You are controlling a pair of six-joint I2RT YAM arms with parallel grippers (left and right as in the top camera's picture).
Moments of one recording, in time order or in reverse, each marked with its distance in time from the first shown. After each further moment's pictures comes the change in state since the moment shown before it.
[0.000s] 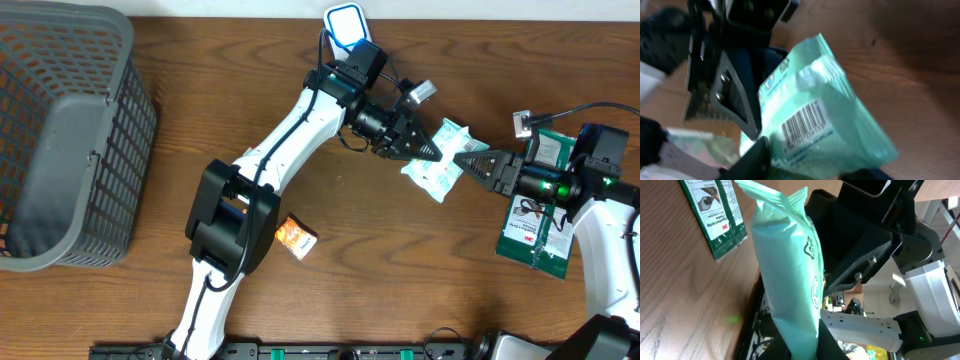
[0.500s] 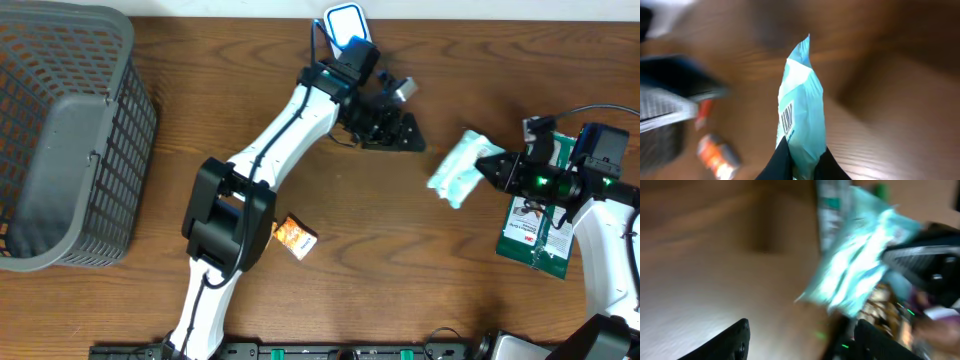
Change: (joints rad) left arm 0.037 0.000 0.000 -0.022 -0.525 0.019; right arm -0.001 0.000 -0.002 0.021 0.515 0.158
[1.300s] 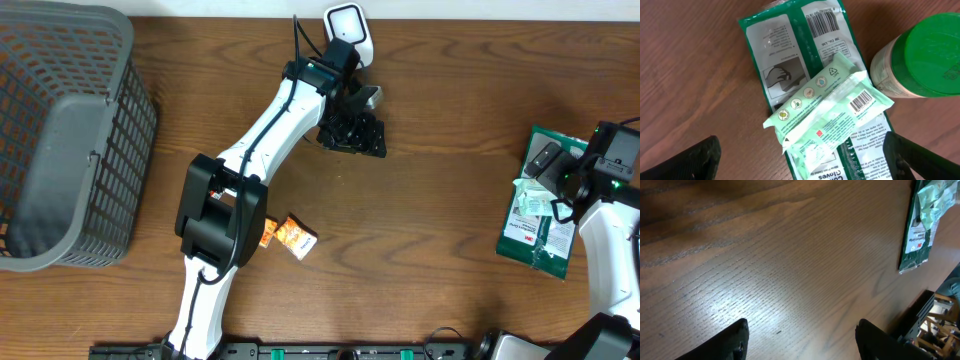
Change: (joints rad) left arm 0.045 0.000 0.000 -0.193 -0.277 0.109; right arm -0.047 0.000 0.000 0.090 0.774 0.256
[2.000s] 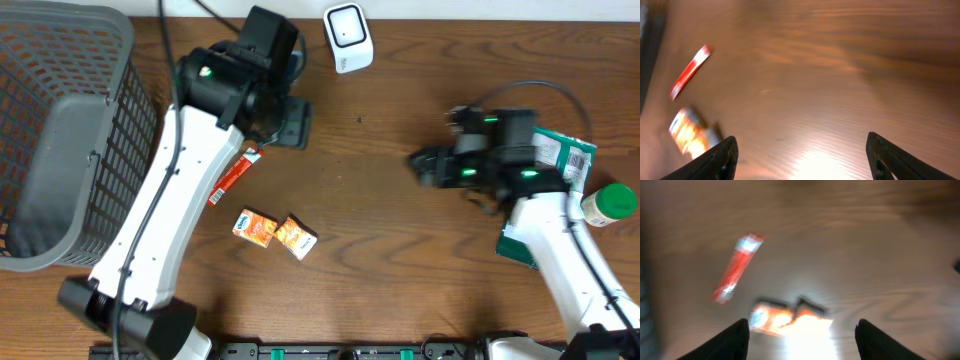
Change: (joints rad) left arm 0.076 -0.517 0.001 -0.368 -0.590 -0.132; right arm 0.510 0.000 0.000 0.053 -0.525 -0.190
